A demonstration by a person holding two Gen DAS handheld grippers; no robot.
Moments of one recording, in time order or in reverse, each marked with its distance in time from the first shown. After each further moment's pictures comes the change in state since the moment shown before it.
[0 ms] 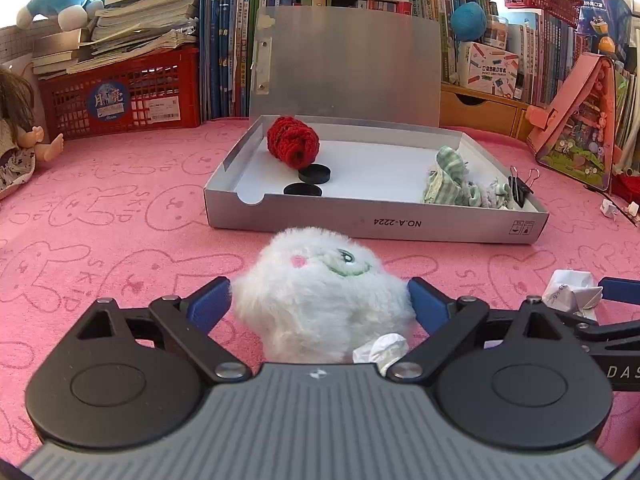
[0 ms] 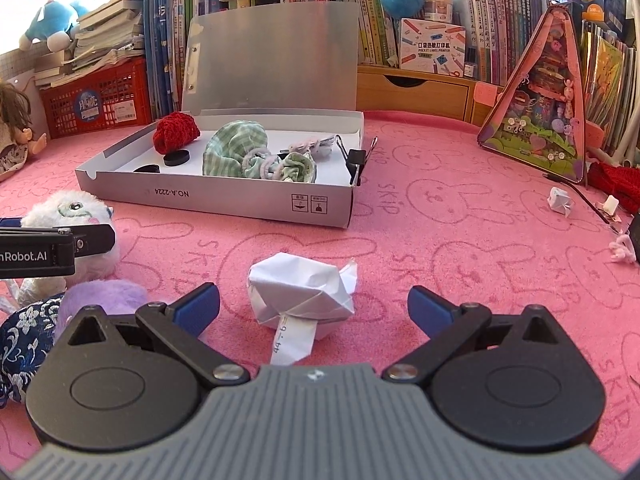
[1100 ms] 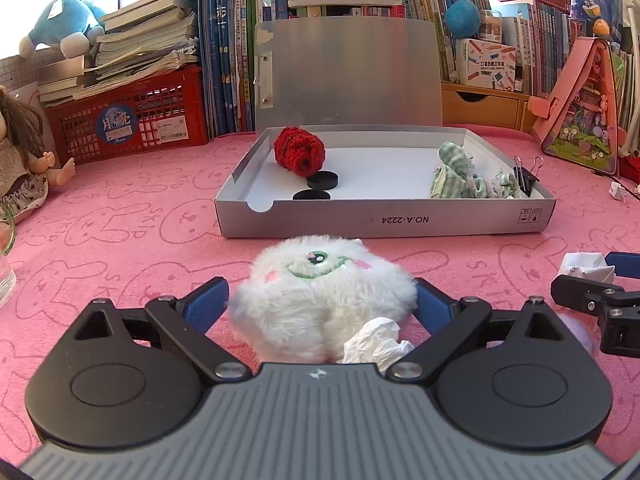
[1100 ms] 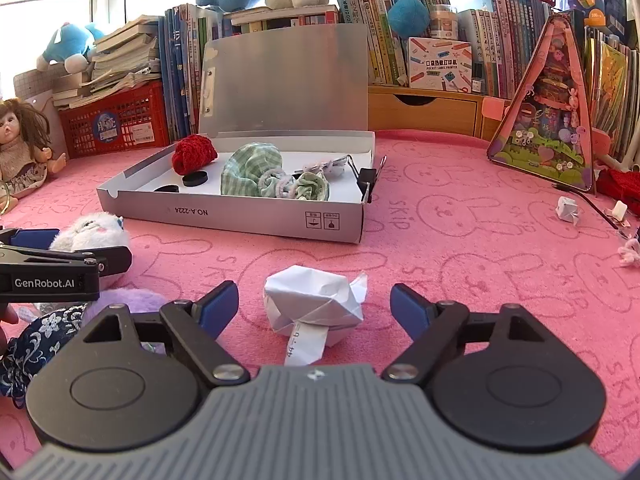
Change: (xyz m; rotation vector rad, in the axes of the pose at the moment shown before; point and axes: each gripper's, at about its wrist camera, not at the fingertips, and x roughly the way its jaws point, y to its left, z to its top) left arm -0.006 -0.005 -0.008 0.066 -0.047 0.053; right arm -0.014 -0.004 -0.004 0.012 -0.088 0.062
